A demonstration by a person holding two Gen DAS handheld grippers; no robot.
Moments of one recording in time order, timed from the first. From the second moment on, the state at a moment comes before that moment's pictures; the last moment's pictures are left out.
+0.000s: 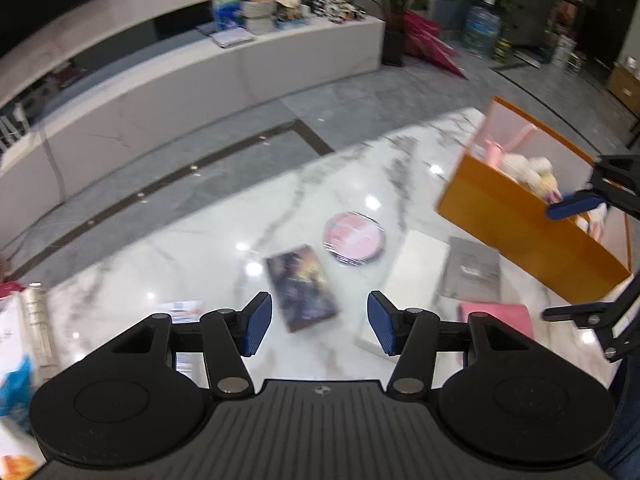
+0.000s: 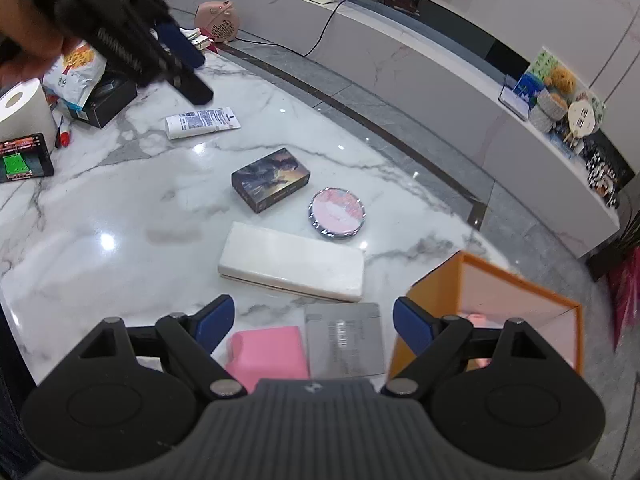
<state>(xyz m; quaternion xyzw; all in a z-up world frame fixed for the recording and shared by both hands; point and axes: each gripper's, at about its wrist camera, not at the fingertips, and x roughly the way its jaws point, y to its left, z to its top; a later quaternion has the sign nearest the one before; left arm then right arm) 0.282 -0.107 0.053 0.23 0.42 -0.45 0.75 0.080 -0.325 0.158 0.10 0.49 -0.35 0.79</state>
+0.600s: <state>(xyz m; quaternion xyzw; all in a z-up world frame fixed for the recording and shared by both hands) 0.261 -0.167 -0.023 0.25 0.45 -0.50 0.70 0.058 -0.310 0.070 0.13 0.52 -0.32 0.79</state>
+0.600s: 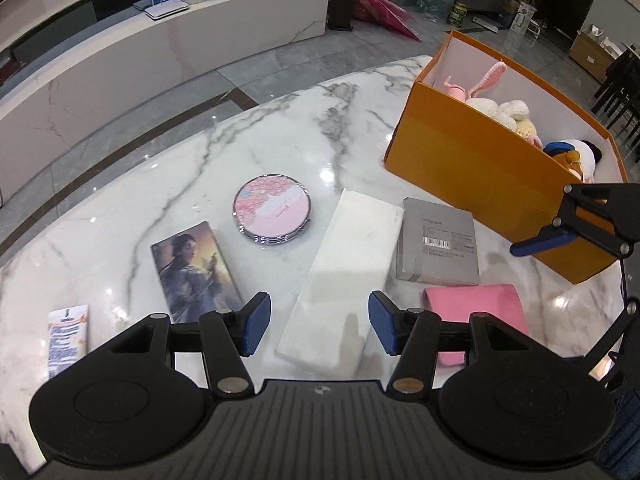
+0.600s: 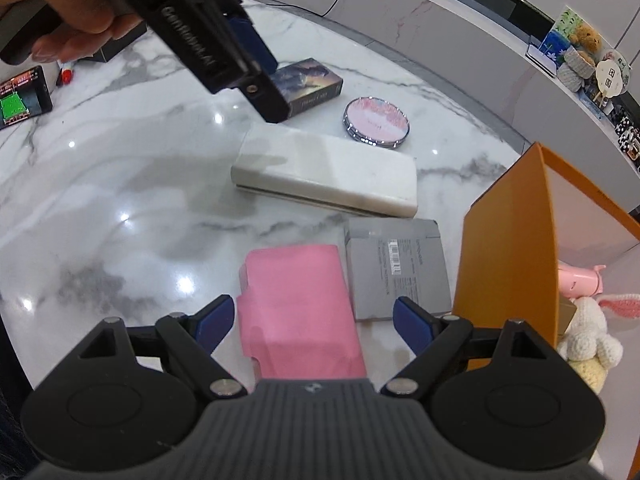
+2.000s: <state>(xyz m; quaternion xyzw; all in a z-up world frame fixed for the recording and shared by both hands) 0.261 -0.221 -0.084 0.29 0.47 -0.52 0.65 0.047 -0.314 0.023 0.16 0.52 -0.26 0.79</state>
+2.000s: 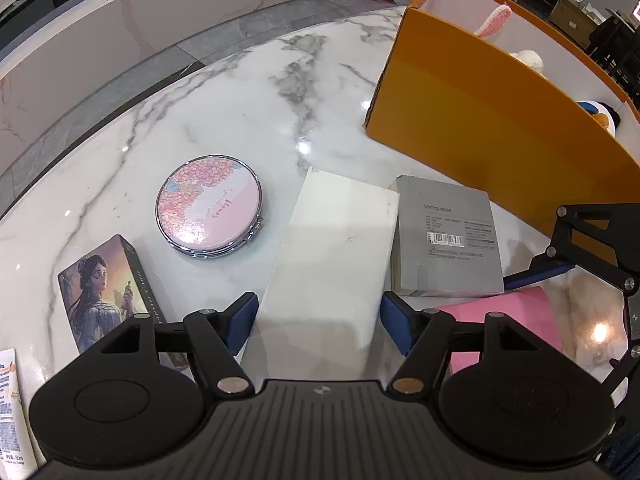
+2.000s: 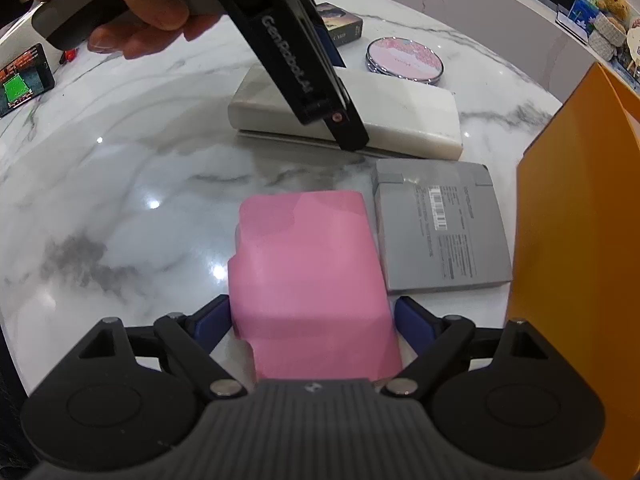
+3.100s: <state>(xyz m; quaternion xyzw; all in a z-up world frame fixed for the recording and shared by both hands) 0.250 -0.193 -0.065 0.29 0.47 -0.52 0.65 0.049 -0.298 0.031 0.15 0.53 -0.24 0.80</state>
